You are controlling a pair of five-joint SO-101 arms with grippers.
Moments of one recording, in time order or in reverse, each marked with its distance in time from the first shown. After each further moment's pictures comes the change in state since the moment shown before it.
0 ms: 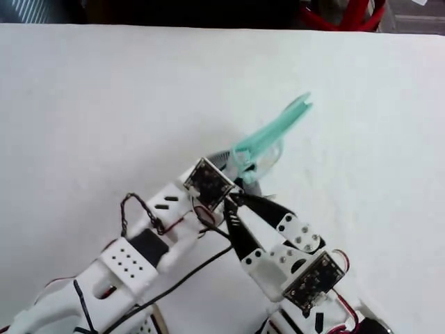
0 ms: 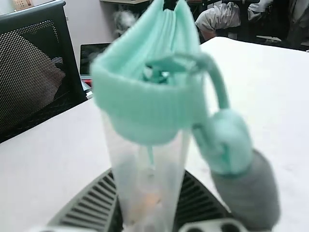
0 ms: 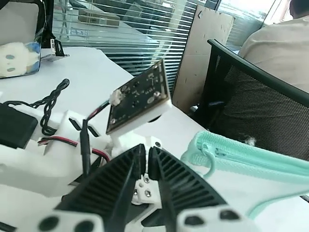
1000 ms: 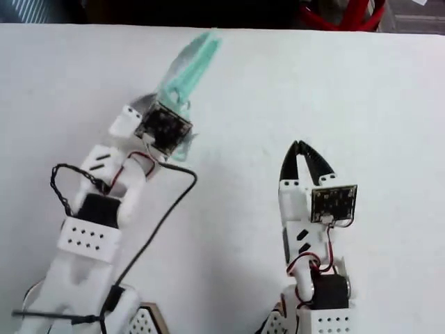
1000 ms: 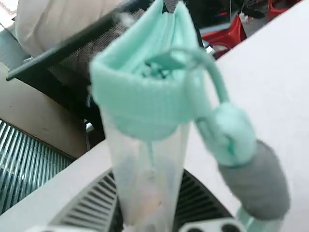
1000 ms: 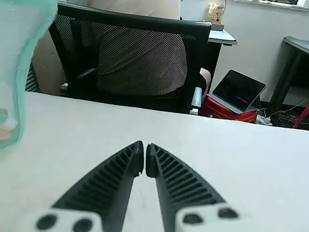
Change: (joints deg) left arm -28.1 0.4 -17.3 21.8 -24.3; right arm 35.6 -0.1 33.3 -35.6 -11.3
